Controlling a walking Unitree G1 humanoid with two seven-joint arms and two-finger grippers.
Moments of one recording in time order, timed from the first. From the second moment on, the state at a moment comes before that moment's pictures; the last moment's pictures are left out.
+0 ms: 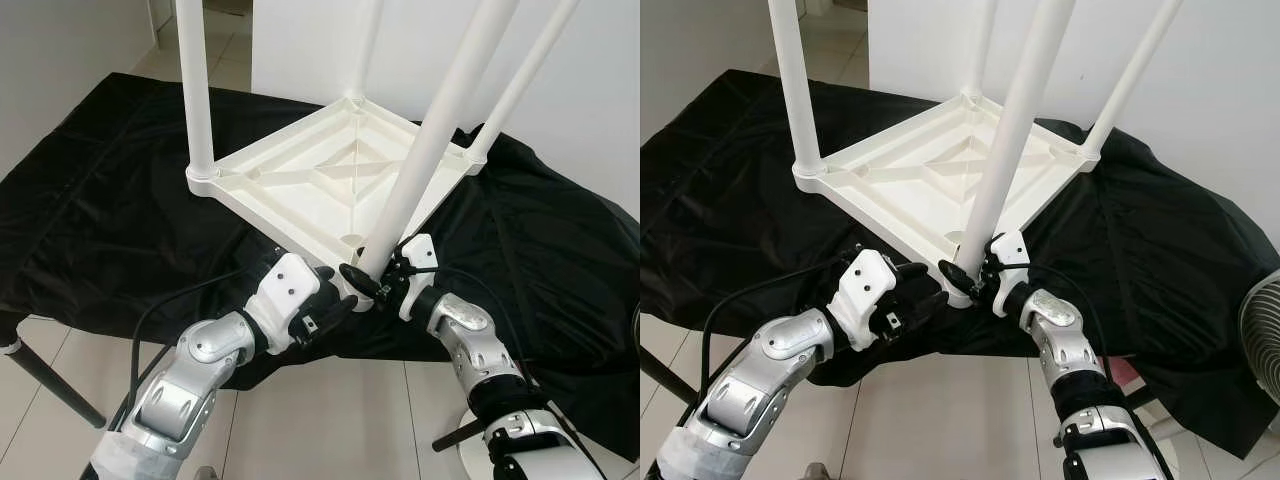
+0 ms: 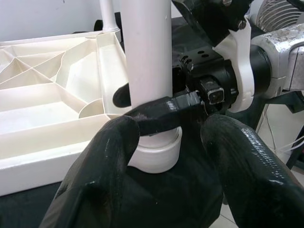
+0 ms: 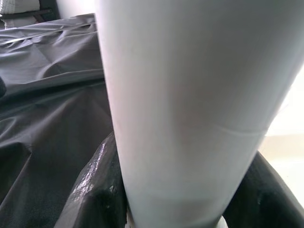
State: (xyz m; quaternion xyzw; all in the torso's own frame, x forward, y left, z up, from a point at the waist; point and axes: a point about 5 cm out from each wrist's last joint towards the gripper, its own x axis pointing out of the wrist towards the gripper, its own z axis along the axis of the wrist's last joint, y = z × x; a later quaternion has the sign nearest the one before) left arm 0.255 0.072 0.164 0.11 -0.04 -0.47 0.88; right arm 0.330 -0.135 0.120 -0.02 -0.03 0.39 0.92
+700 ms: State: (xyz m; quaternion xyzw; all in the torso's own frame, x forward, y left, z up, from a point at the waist) left arm 0.255 0.072 0.163 0.11 -0.04 -0.47 0.88; right arm 0.323 -0.133 0.116 0.01 -0.05 0.30 0.95
